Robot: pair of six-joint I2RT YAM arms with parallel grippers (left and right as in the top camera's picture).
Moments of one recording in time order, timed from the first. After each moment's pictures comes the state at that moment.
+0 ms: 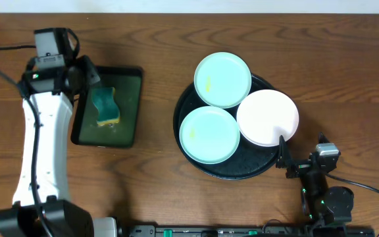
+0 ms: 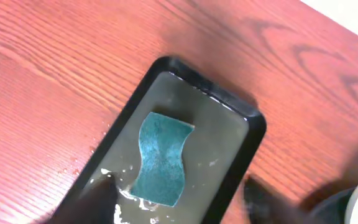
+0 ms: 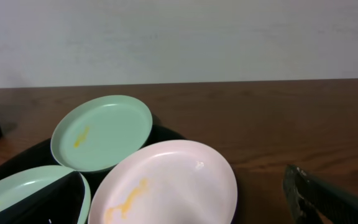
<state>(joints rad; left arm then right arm) 0.16 1.54 1.42 -0.84 -0.03 -0.34 0.07 0.01 0.01 -0.07 -0.07 0.08</state>
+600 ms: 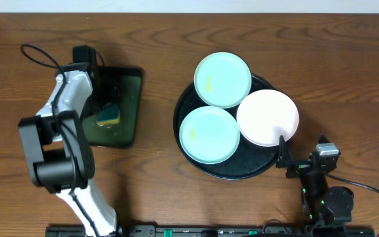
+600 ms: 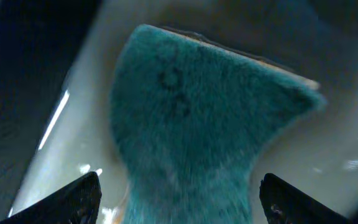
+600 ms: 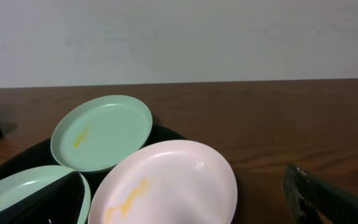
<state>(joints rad) 0.16 2.00 1.38 -0.79 -0.03 -0.31 0.07 0.01 0.01 -0.07 -0.07 0.08</state>
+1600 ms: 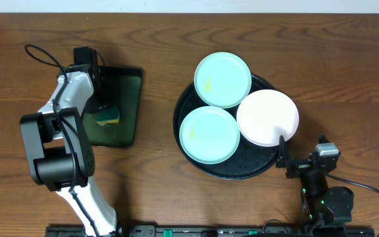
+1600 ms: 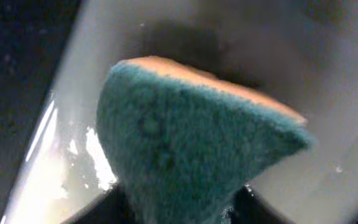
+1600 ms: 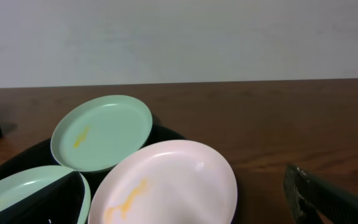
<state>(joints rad) 0.16 2.01 1.36 -0.73 -0.01 -0.27 0.07 0.01 0.01 -0.07 -0.07 0.08</state>
